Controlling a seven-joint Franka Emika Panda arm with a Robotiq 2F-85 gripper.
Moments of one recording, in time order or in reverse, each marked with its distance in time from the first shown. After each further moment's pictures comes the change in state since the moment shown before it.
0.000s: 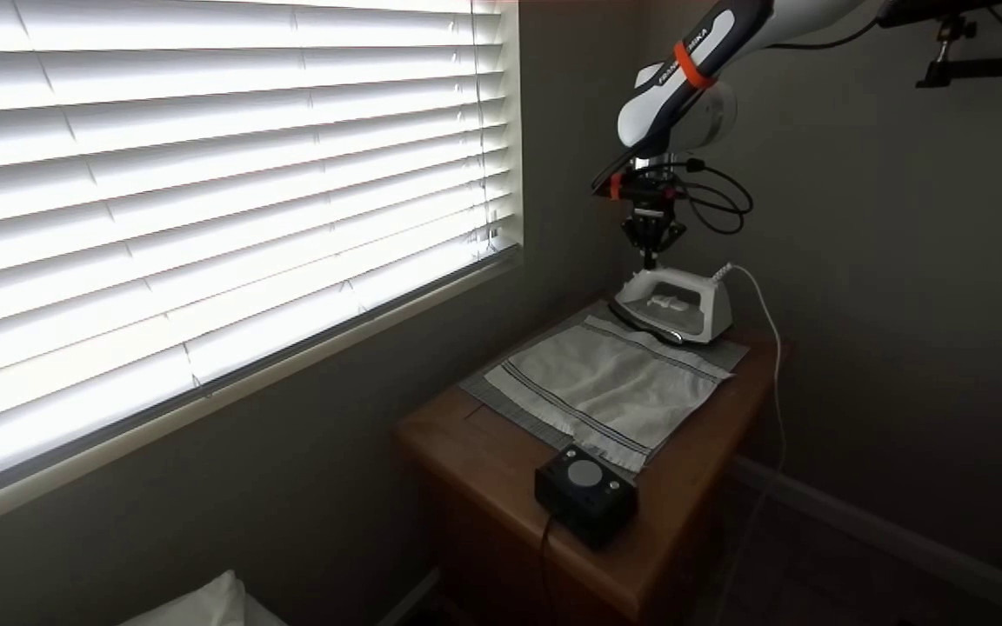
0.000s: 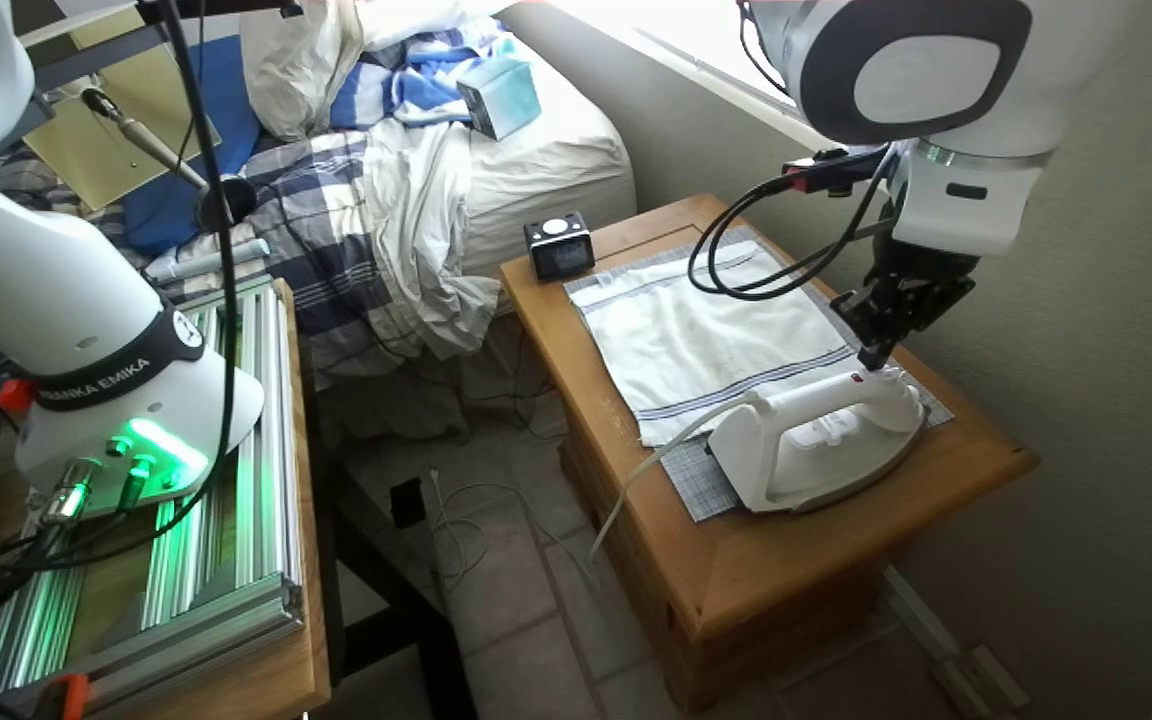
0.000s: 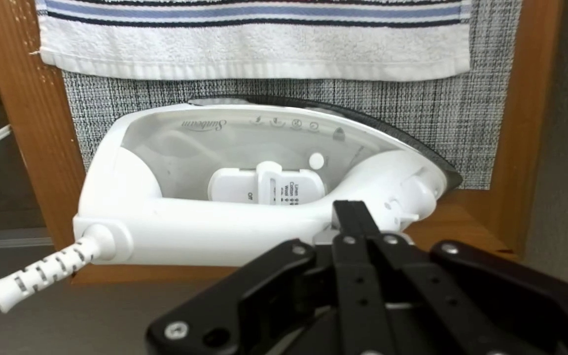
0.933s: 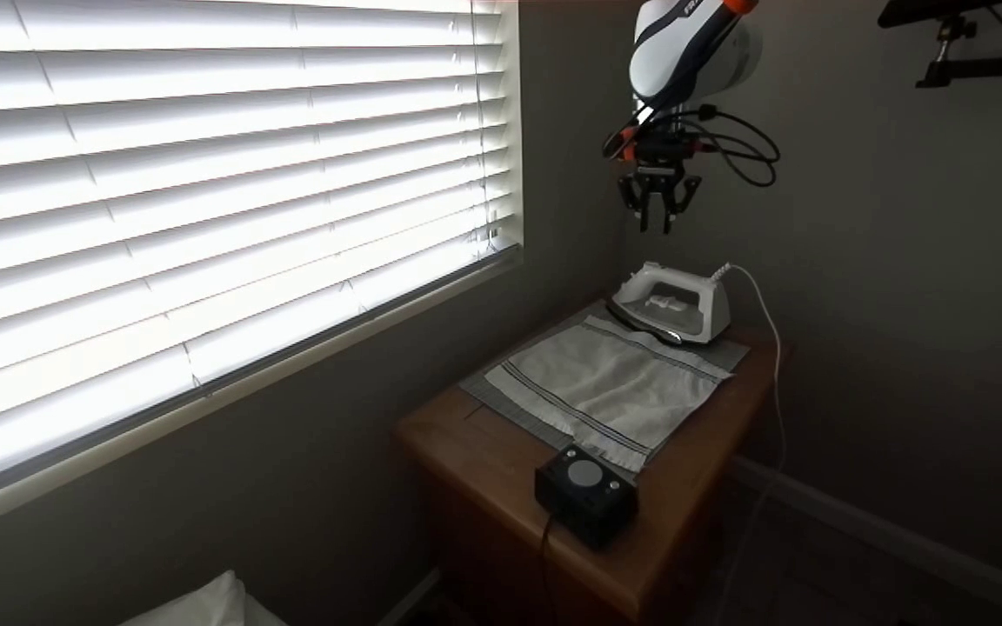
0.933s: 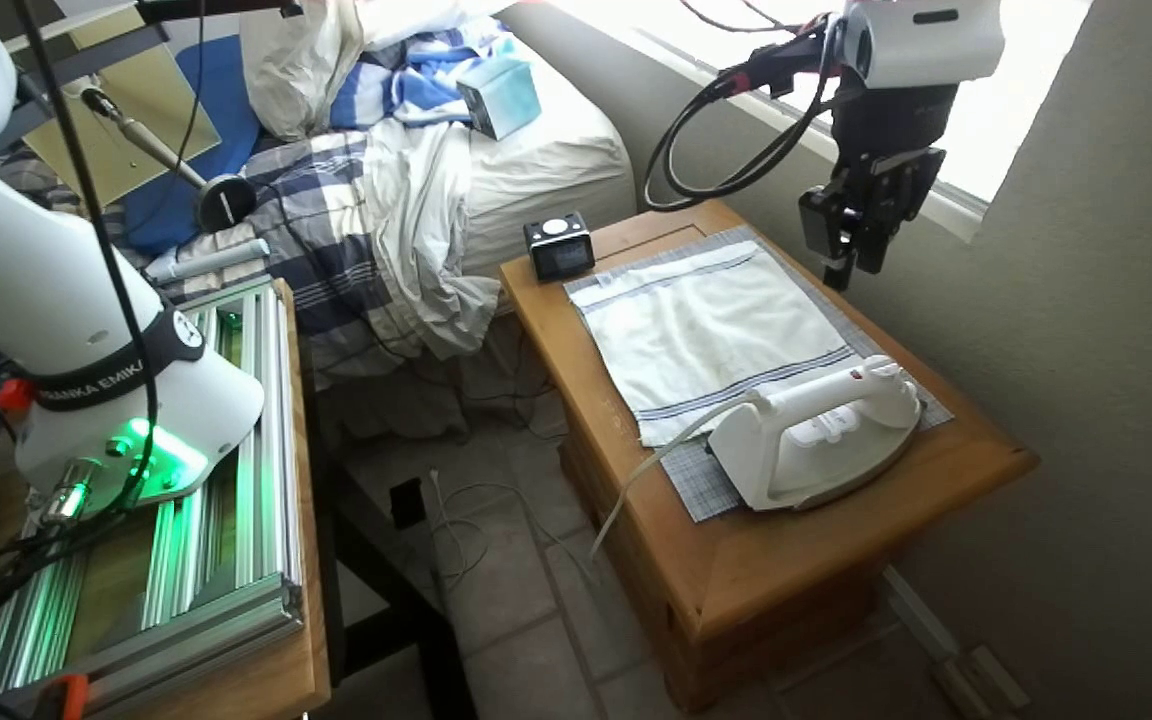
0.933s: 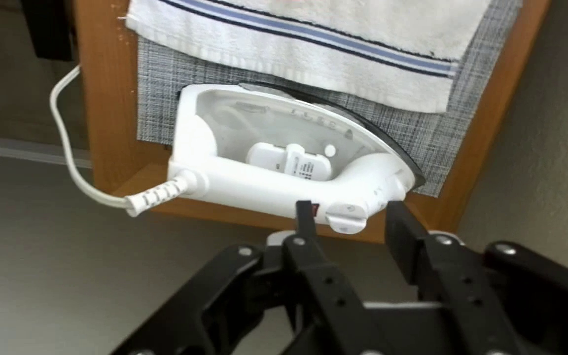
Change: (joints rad) arm 0.146 -0.283 -0.073 -0.269 -0.116 0.047 -0.115
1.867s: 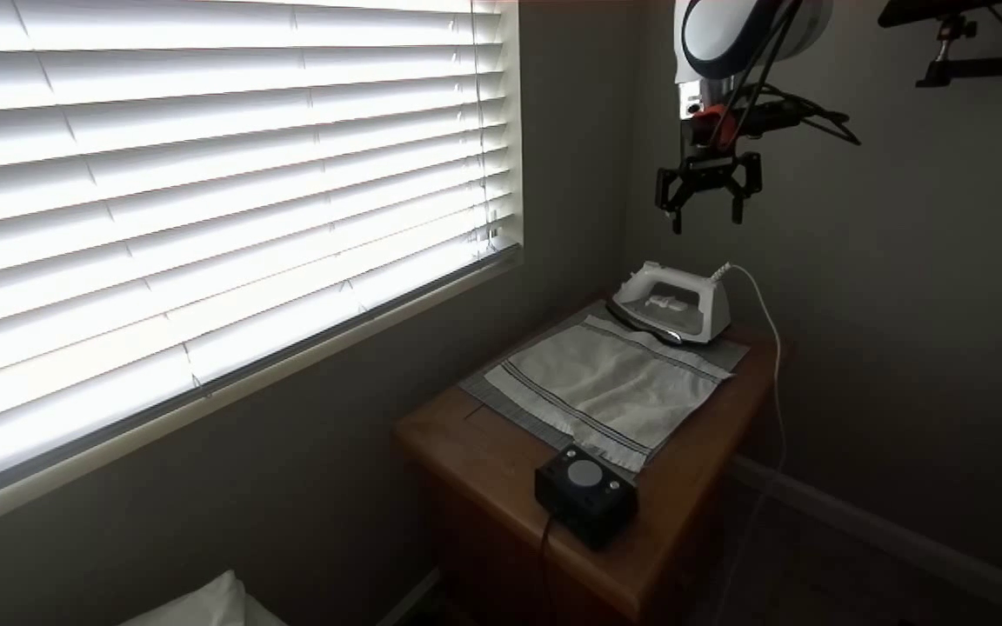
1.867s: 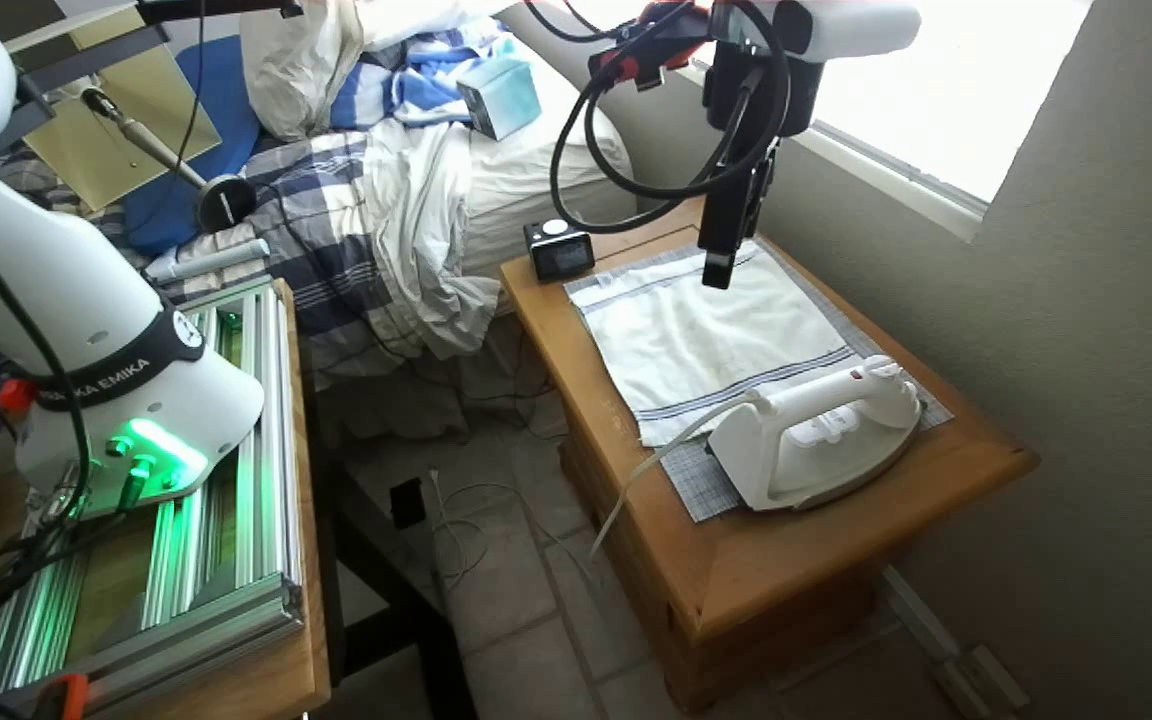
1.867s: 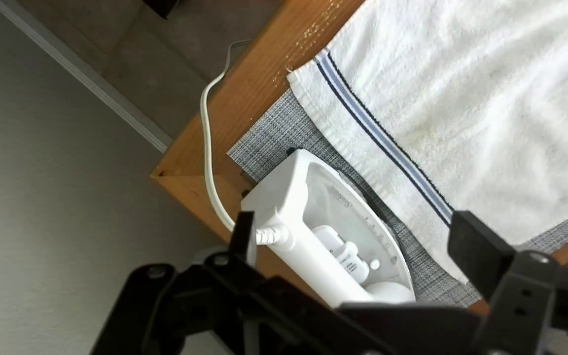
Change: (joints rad) arm -0.001 -0.256 0.036 -0.309 -0.073 -0.063 -0.532
